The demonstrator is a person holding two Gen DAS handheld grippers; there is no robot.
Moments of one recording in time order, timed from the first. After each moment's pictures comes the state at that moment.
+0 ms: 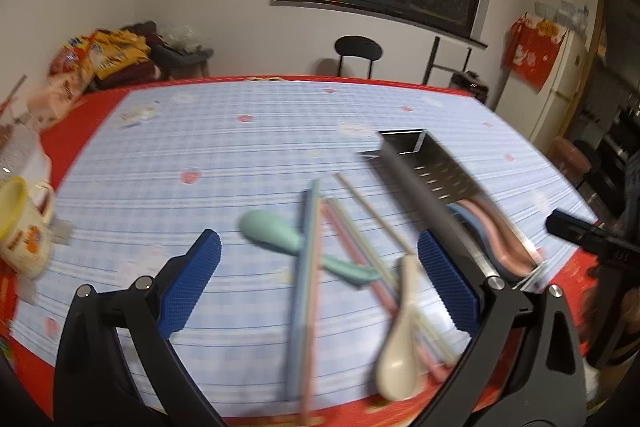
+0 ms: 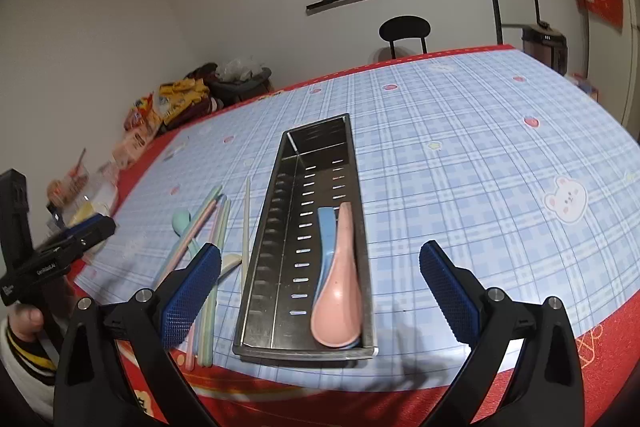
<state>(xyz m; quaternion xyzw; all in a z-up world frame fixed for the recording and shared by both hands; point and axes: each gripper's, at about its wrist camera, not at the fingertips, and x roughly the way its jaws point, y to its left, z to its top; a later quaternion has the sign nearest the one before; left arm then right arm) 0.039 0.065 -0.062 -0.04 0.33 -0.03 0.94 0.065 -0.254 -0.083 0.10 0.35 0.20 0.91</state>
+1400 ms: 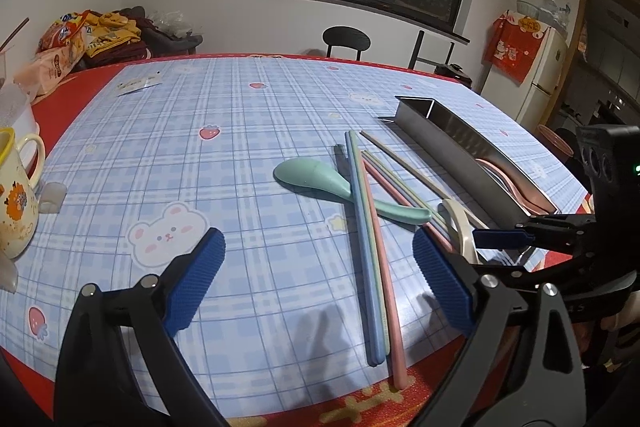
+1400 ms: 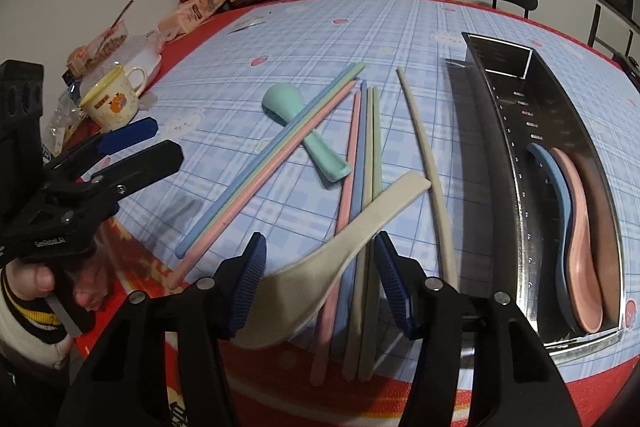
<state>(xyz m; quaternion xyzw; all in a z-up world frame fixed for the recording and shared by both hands) 0.019 0.121 -0.118 -0.06 0.33 -0.08 0.94 0.048 -0.085 -0.130 -0.03 0.45 0.29 0.85</state>
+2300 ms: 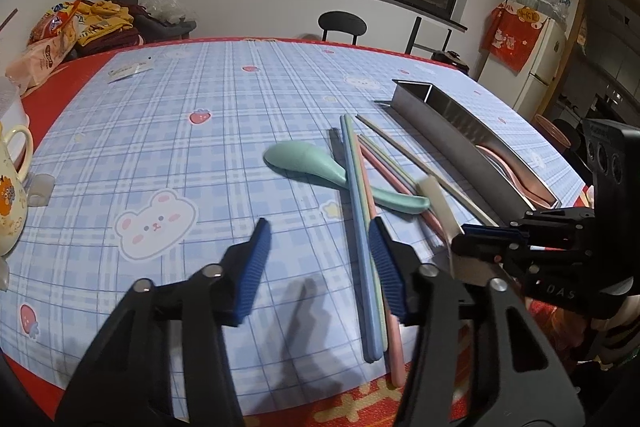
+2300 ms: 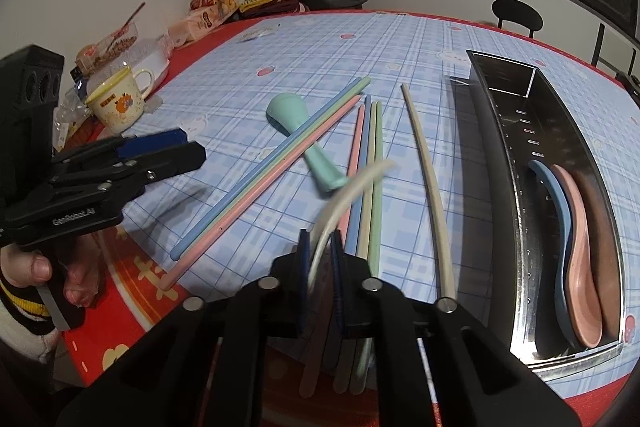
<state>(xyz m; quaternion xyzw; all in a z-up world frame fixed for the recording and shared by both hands) 0.029 0.117 -0.126 -0.06 0.36 -0.10 0.93 0.043 -0.087 -0.130 -0.04 0.41 0.31 0.86</state>
